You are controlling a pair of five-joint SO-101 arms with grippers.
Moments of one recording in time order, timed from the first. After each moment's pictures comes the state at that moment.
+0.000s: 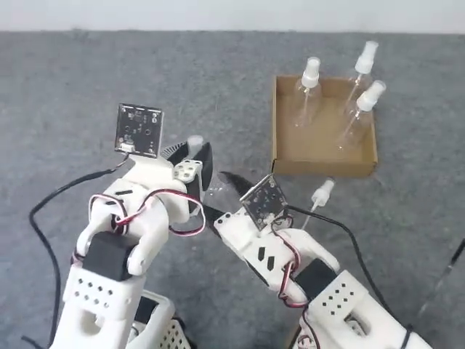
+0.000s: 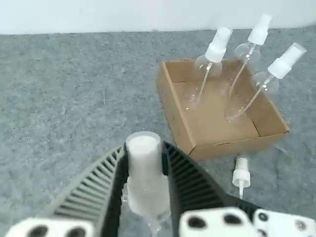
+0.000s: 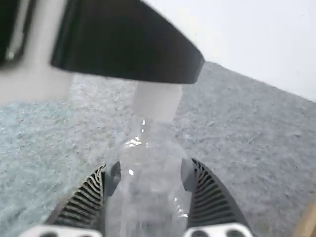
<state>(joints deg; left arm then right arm) 12.8 -61.1 47.8 59.6 15.1 -44.9 -65.7 79.9 9.9 -0.9</state>
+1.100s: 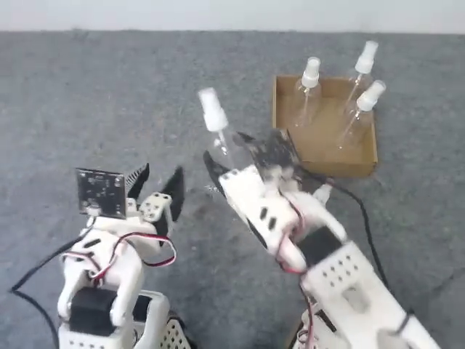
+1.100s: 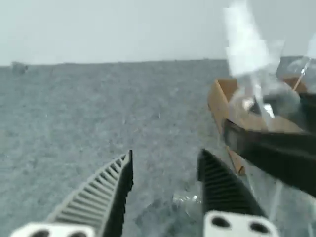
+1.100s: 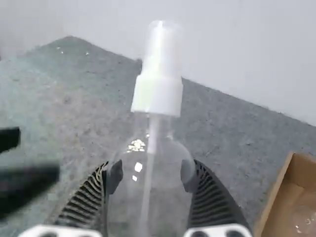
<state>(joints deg) 2.1 -90.5 63.5 65.4 8.0 -37.9 -51.4 57.5 20.6 -0.9</state>
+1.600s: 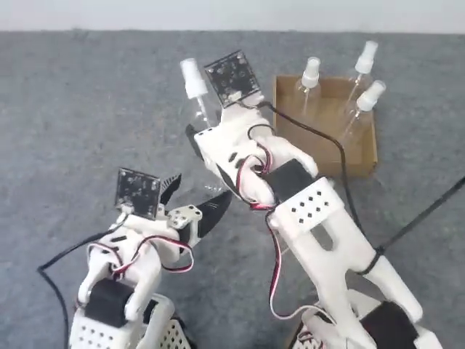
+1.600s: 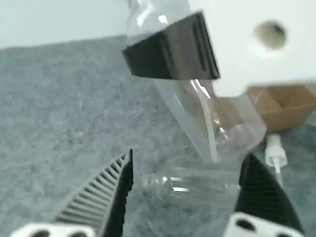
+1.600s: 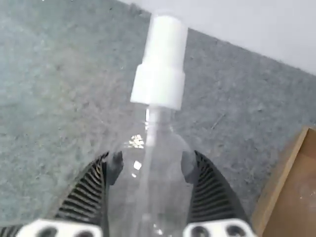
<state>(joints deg) 12.0 -92.4 73.0 61.4 7.5 -38.2 -22.4 20.1 42.6 -4.1</state>
